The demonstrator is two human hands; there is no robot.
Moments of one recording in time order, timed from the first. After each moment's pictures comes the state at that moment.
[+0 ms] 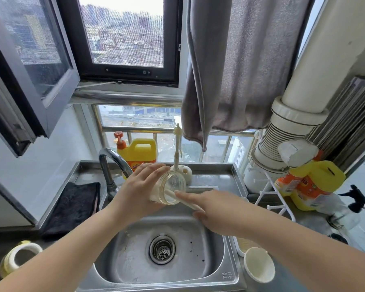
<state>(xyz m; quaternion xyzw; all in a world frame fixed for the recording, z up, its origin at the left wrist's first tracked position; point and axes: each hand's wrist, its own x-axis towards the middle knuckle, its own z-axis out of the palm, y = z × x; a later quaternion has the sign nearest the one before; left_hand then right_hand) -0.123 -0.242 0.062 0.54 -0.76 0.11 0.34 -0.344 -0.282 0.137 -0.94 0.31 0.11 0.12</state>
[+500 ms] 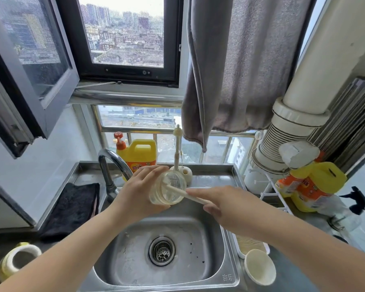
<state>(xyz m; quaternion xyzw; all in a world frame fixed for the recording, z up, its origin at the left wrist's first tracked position) -0.123 -0.242 0.058 0.58 -0.73 0.05 0.36 -0.360 -0.278 0.156 -0.93 0.34 0.03 0.13</state>
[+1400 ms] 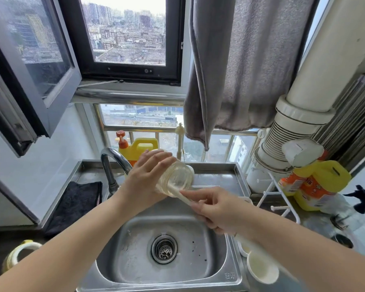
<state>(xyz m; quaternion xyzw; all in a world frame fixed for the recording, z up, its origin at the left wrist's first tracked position) -0.122 -0.261 0.077 0.49 -0.77 0.19 0.36 -0.342 -0.272 0.136 -0.71 0.39 -0.05 0.59</state>
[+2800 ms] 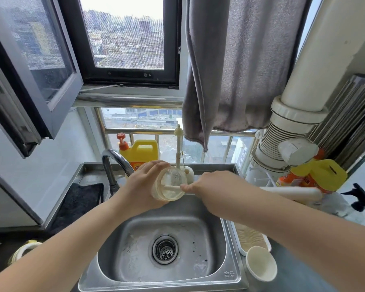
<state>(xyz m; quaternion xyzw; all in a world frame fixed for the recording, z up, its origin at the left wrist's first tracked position) -0.124 -0.239 0.078 0.57 -0.75 0.03 0.33 -0.335 -0.272 0.182 -0.96 0.26 0.11 -0.07</state>
